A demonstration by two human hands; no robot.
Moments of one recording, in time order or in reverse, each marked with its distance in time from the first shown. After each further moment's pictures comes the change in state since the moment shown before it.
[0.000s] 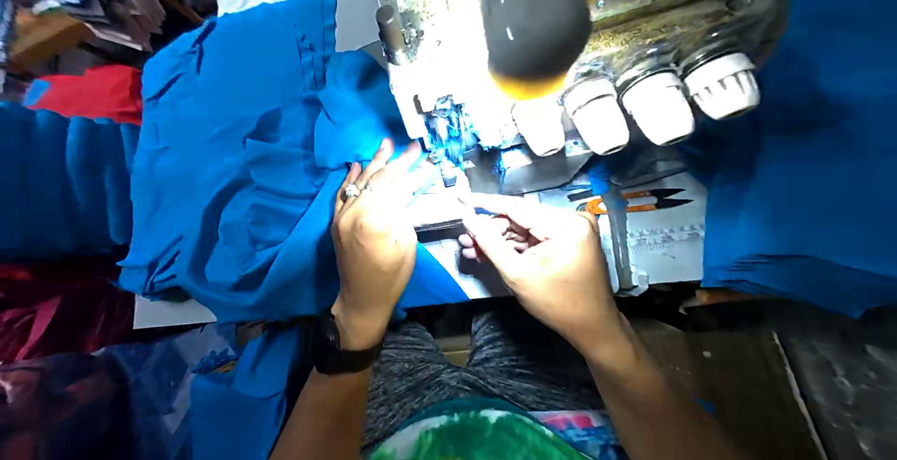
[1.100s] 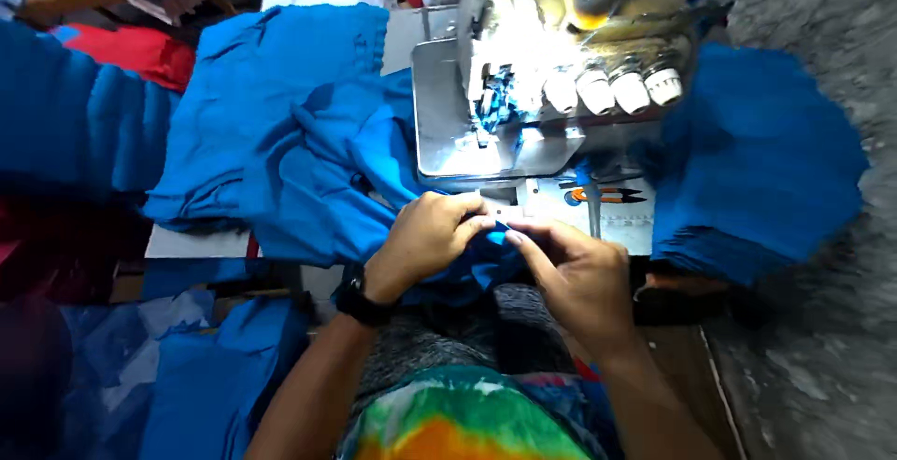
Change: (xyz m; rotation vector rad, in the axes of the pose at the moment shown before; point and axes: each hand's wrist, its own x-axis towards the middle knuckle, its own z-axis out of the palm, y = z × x) left_hand -0.041 0.017 -0.039 -0.384 -0.525 -0.028; right_hand -0.075 -0.026 -0.015 -0.359 0.037 -0.126
